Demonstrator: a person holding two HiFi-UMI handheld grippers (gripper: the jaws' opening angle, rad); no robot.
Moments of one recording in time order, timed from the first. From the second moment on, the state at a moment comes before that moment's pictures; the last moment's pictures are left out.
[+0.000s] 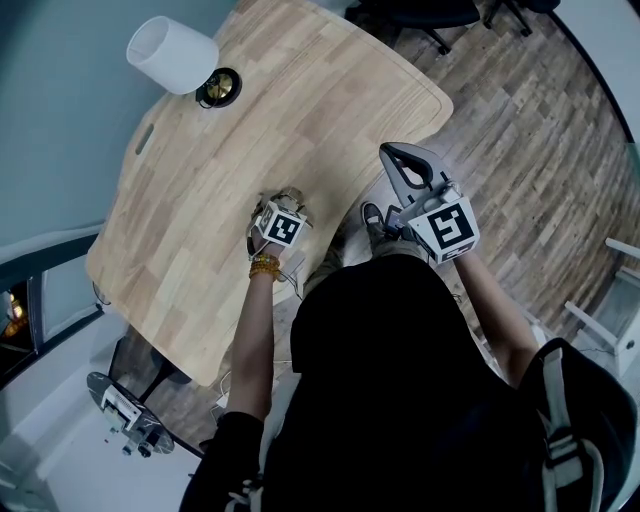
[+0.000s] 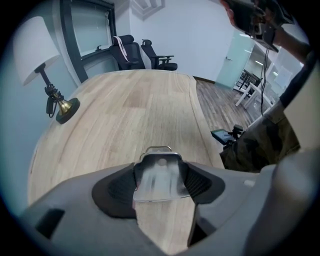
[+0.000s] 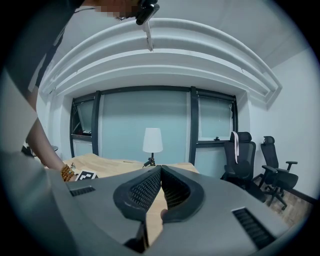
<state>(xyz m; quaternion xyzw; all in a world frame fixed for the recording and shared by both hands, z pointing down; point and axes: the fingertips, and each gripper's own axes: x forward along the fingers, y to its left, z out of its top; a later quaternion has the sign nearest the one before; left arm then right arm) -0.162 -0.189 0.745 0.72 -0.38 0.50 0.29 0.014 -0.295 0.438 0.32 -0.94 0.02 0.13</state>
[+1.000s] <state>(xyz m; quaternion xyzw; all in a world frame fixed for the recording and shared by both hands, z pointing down) -0.139 -0.264 0.588 0.79 -0.48 0.35 0.16 0.004 -0.293 0.436 0.32 -0.94 0.01 0.13</state>
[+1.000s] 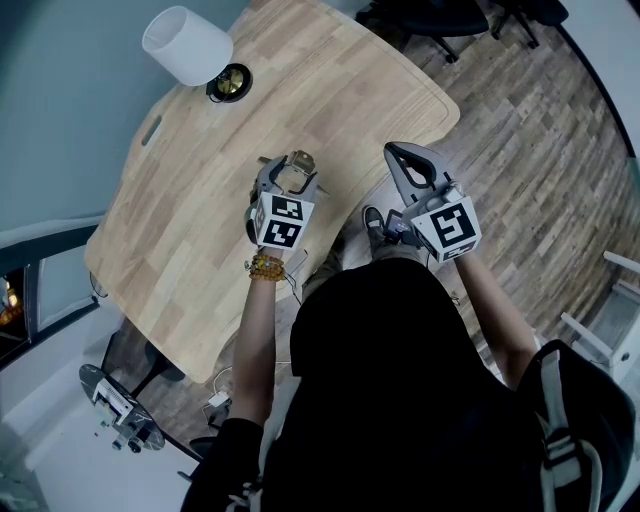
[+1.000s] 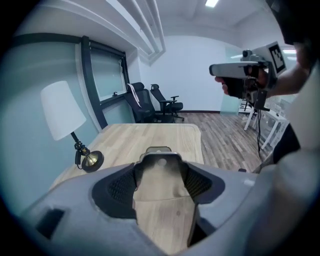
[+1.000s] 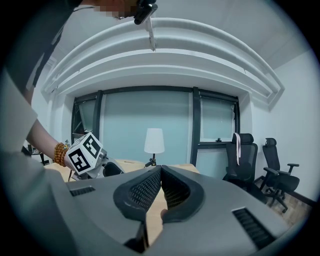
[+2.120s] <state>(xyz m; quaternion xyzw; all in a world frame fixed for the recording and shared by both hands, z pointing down) -0.190 -0.231 0.412 0.77 -0.63 0.08 -0.02 -0.075 -0.270 0.412 0.28 -0.95 -0.03 0.12</state>
